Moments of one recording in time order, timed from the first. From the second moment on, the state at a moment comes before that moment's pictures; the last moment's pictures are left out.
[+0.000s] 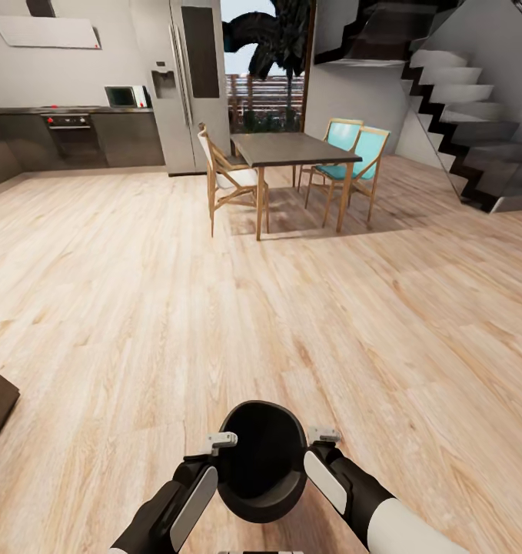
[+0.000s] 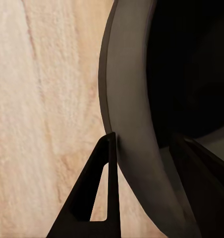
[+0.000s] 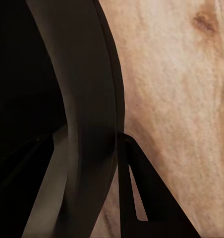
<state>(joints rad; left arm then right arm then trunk) -0.42 -0.11 -0.38 -0.90 0.52 0.59 0.52 -0.61 0.07 0.60 -0.60 -0.76 0.45 -0.48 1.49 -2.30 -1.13</state>
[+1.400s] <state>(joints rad) -0.43 -0.11 -0.38 -0.91 0.52 0.59 0.52 -0.61 0.07 0.60 -0.60 -0.76 0.45 -0.48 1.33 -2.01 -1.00</state>
